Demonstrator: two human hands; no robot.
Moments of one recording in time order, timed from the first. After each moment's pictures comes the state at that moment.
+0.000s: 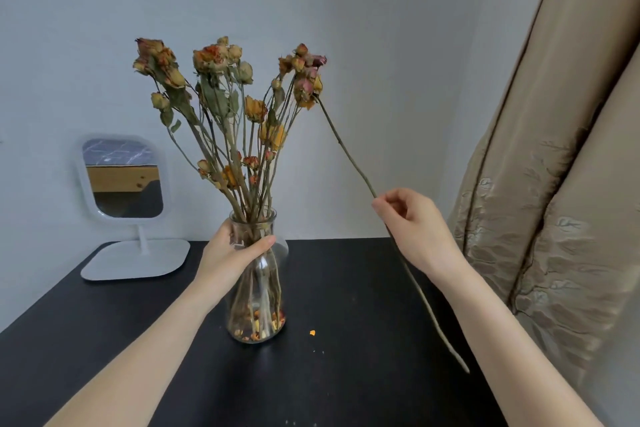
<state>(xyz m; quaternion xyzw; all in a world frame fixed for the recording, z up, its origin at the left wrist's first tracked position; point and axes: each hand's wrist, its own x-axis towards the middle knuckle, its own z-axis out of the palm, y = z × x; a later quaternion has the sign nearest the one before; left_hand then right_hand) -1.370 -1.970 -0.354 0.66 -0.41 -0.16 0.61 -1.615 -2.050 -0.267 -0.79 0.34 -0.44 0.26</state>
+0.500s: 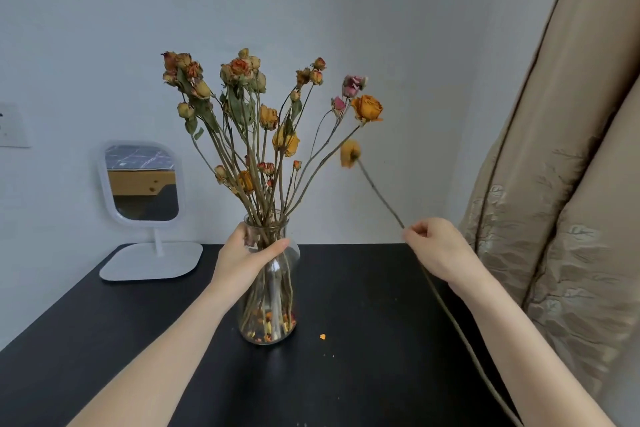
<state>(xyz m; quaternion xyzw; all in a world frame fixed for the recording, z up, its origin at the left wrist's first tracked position) -1.376 -1.971 -0.352 0.67 -0.40 -0.14 0.61 -1.625 -2.067 -0.277 -0.78 0.48 -0.31 0.26</state>
